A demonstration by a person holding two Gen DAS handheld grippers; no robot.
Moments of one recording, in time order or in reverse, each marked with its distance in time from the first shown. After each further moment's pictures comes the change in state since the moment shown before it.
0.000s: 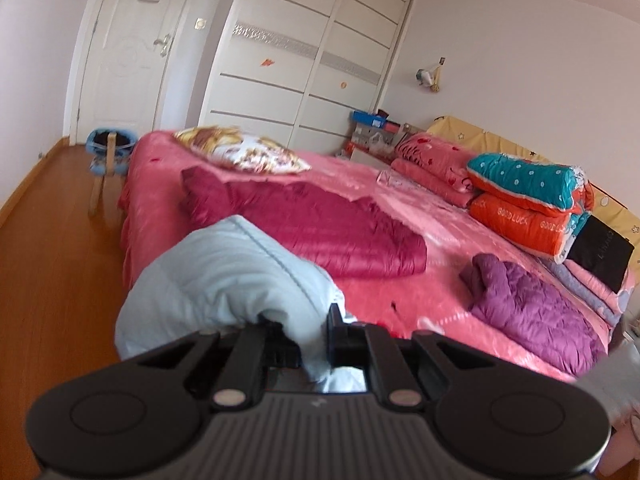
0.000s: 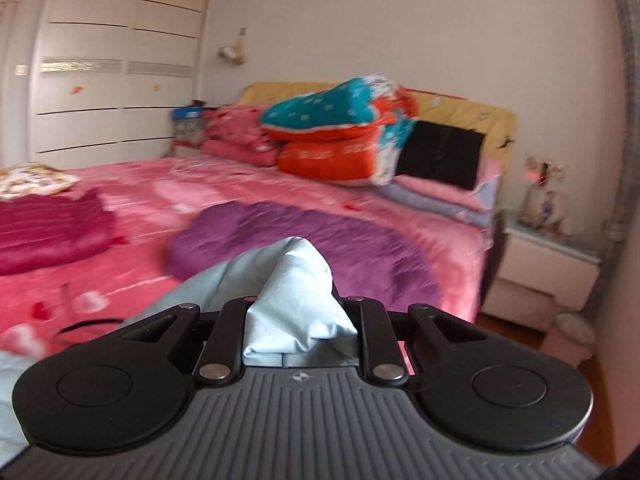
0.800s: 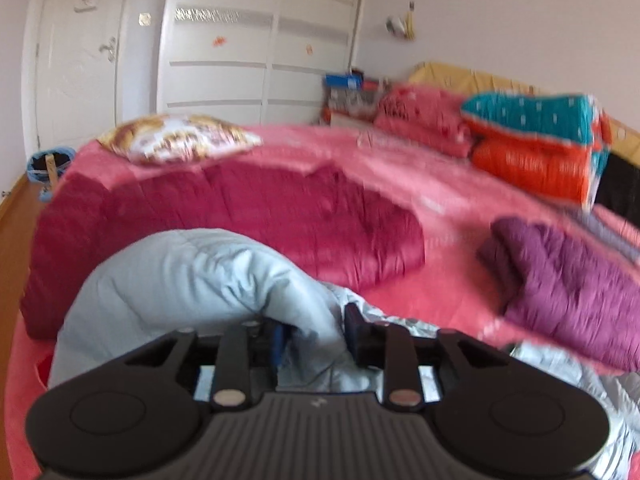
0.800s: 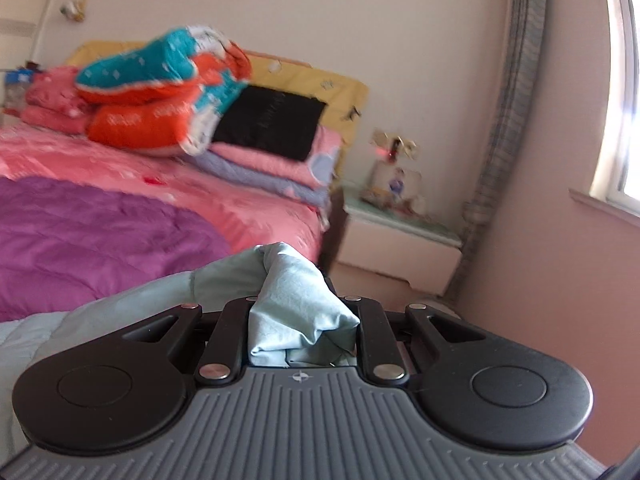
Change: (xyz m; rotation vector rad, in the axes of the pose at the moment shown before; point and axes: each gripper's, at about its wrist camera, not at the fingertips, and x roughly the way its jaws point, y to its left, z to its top) left arm 0.203 -0.096 0.002 0.165 0.100 0.022; right arm 0.144 -0.125 -0.017 0.027 0.094 -0.528
